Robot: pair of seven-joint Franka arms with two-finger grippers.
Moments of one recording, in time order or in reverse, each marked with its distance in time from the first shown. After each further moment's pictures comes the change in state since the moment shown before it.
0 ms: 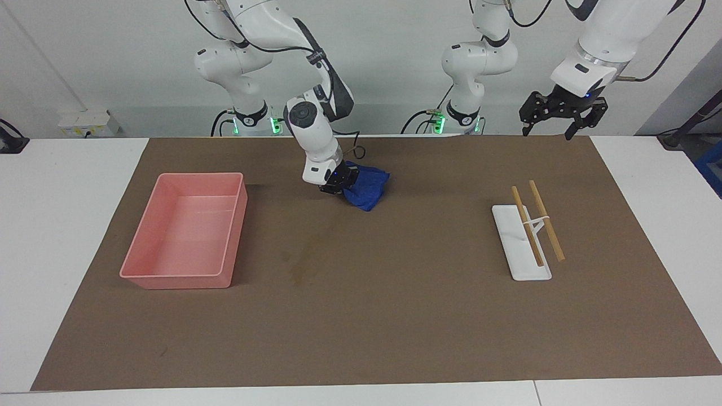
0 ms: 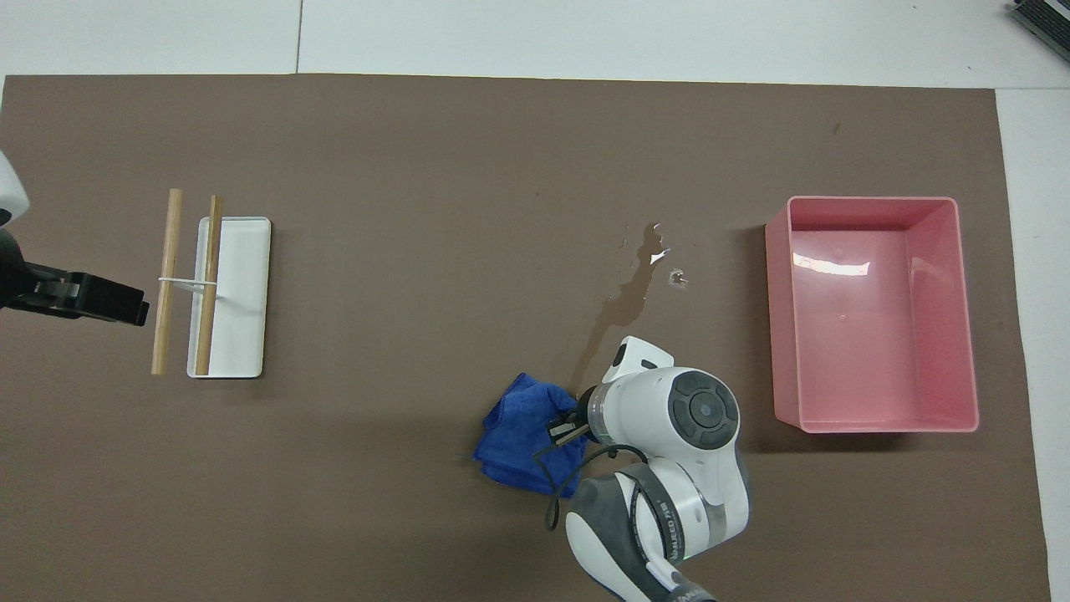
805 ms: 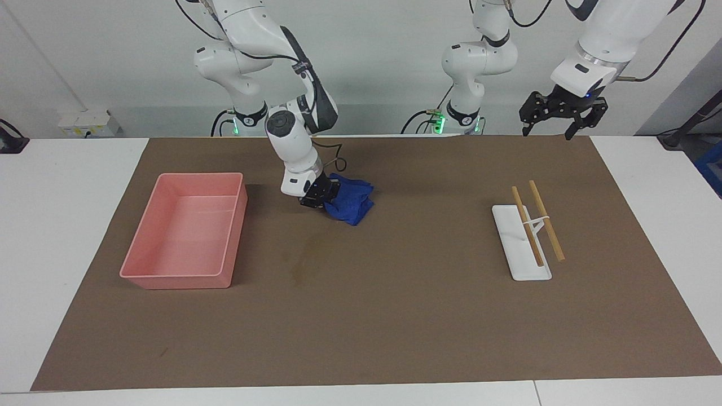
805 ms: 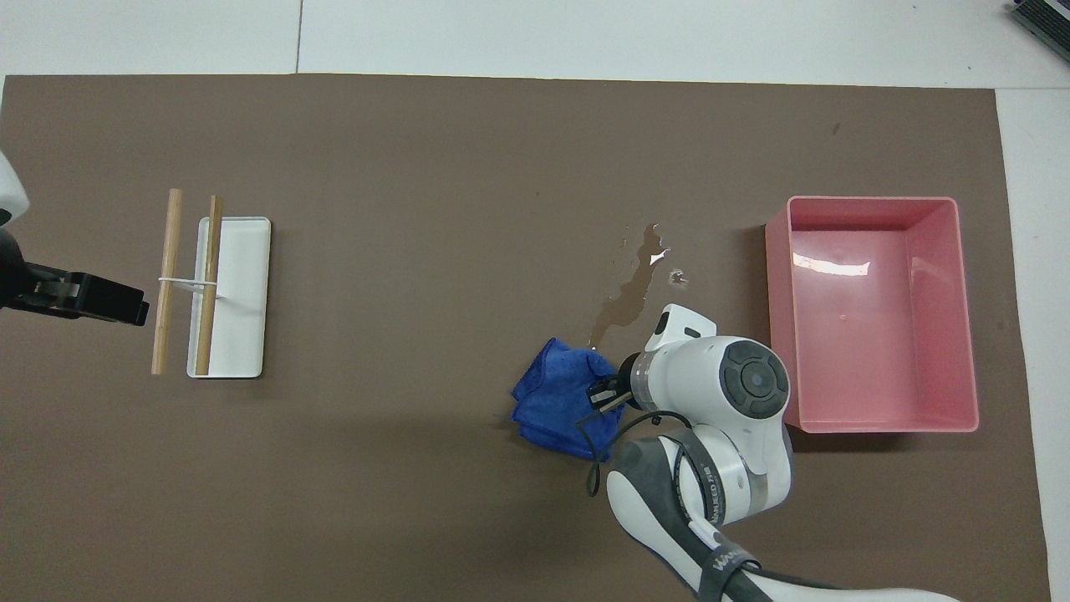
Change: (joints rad) left arm 0.000 0.000 0.000 0.000 0.000 0.000 0.000; right arm -0.127 0.005 -0.001 0.010 -0.098 0.019 -0.062
